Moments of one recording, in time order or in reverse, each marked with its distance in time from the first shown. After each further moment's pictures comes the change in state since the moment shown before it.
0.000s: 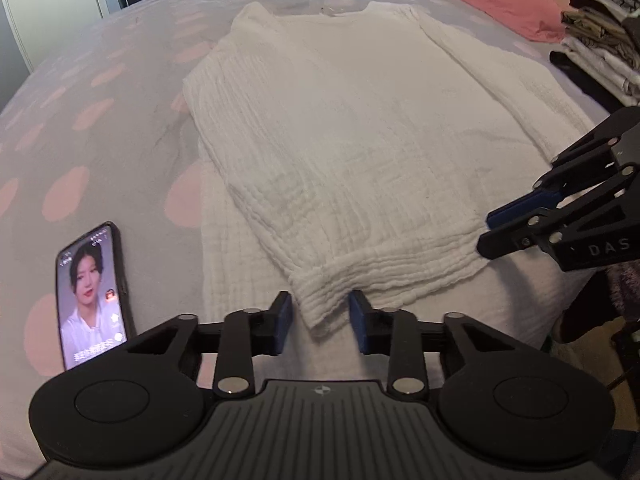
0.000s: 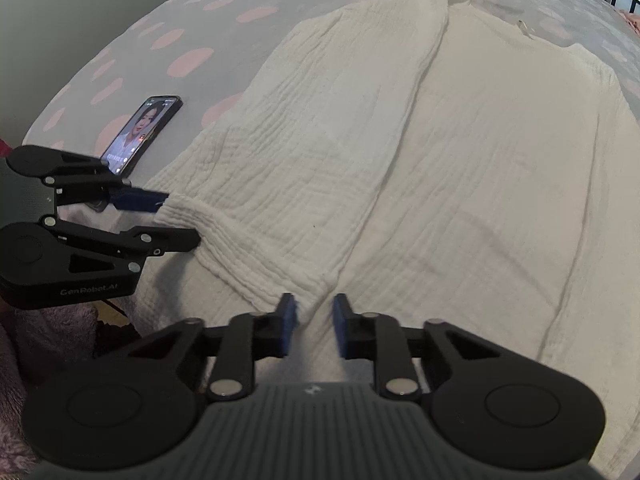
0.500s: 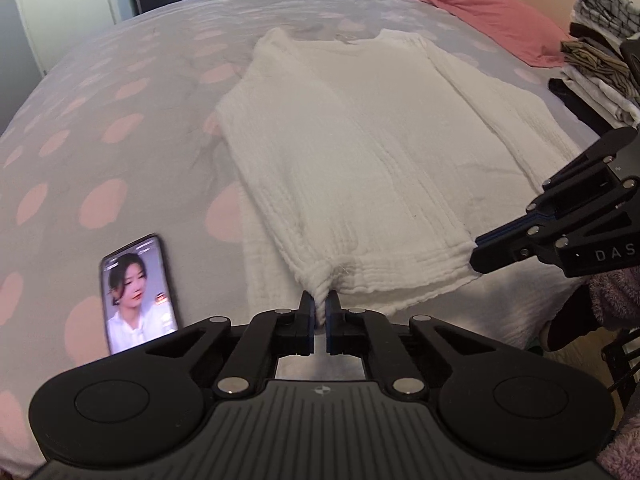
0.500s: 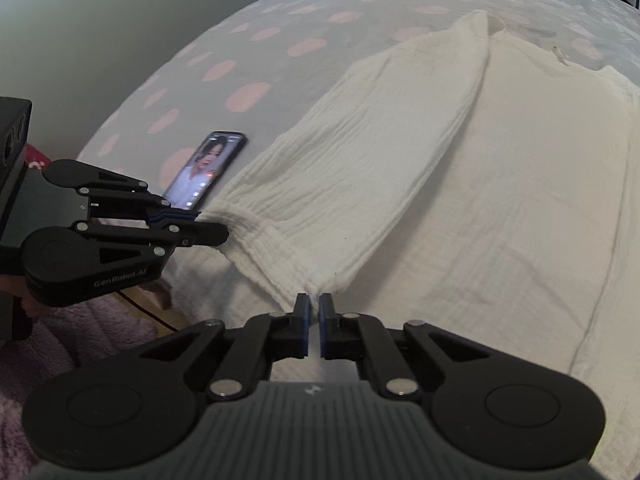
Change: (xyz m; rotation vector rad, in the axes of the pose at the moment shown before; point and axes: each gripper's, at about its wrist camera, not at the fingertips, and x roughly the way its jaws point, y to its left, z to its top) left arm -0.049 0.020 0.000 -0.036 -0.014 0.036; right arm -0.030 0.024 0.015 -0.014 -0.050 0.152
